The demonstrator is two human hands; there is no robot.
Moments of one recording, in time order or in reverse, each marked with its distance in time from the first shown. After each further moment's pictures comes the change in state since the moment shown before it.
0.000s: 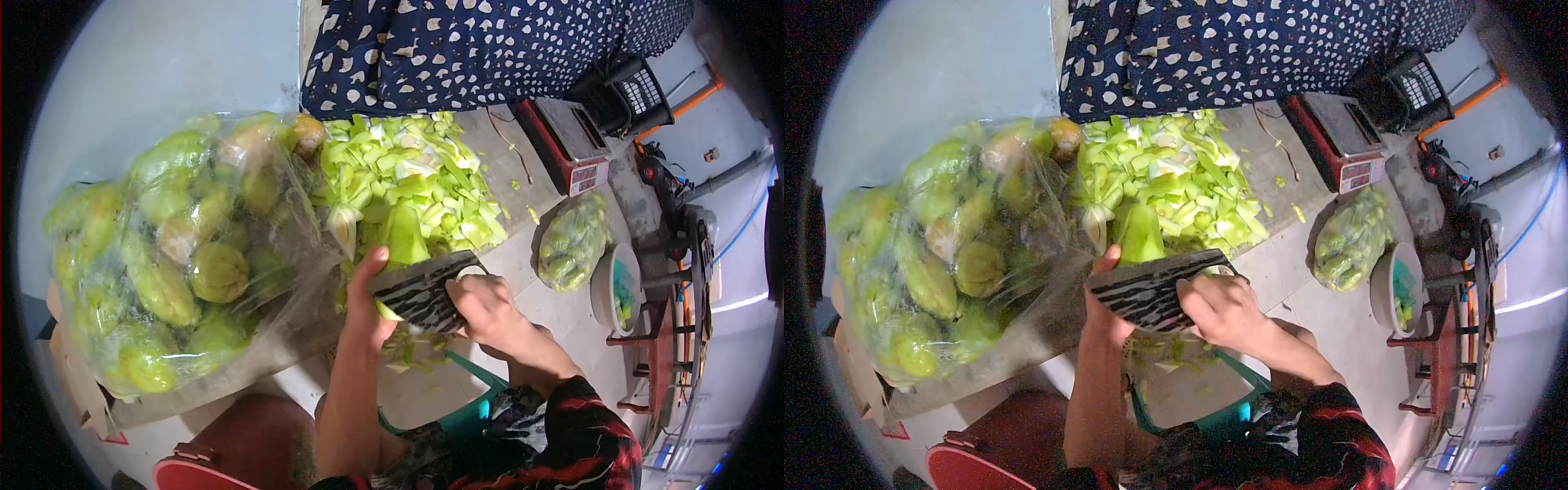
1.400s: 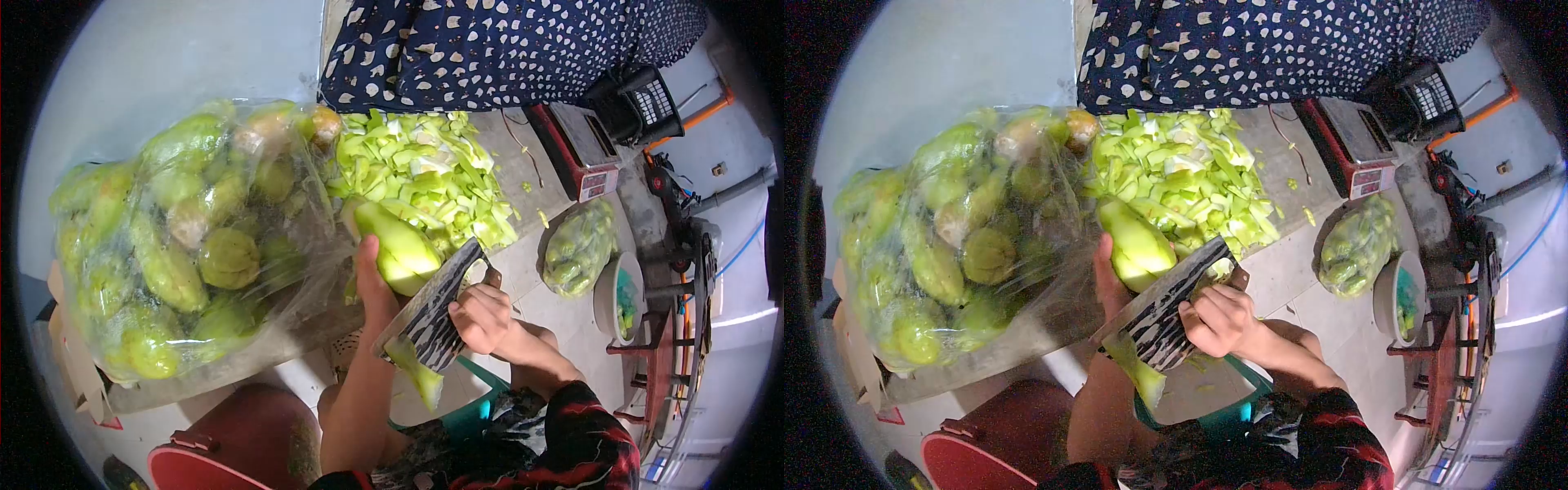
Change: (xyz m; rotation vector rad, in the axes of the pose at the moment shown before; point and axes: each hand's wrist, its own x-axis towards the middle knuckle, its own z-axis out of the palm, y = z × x) left_hand 0.002 -0.009 0.018 -0.061 0.094 0.283; right_hand -0.003 0.001 0.033 -0.078 0.288 -0.362
